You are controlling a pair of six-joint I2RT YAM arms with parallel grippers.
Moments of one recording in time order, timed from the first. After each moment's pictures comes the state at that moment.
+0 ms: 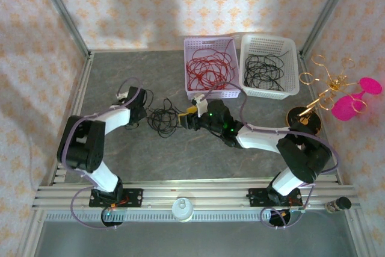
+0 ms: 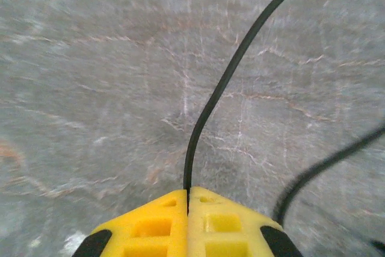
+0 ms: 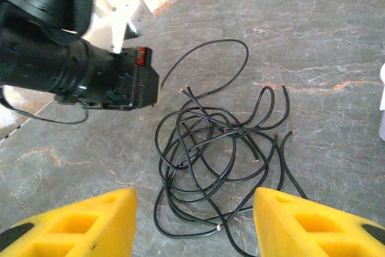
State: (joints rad) left arm -0.16 1.58 0.83 -0.33 -0.34 -0.68; right arm 0.79 1.56 0.74 0.47 -0.21 0.30
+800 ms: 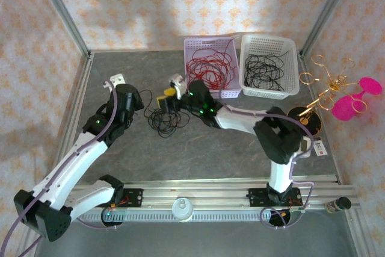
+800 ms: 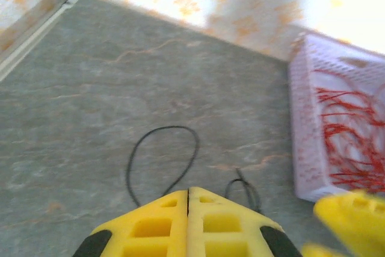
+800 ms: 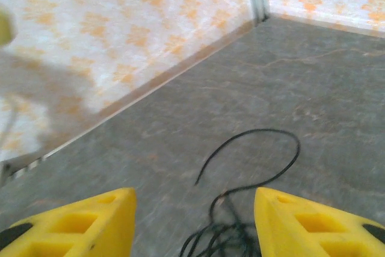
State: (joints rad) left arm -0.38 1.02 0.96 -0.56 -0.51 -0.58; right arm 0.79 1.90 1.24 0.40 -0.32 0.22
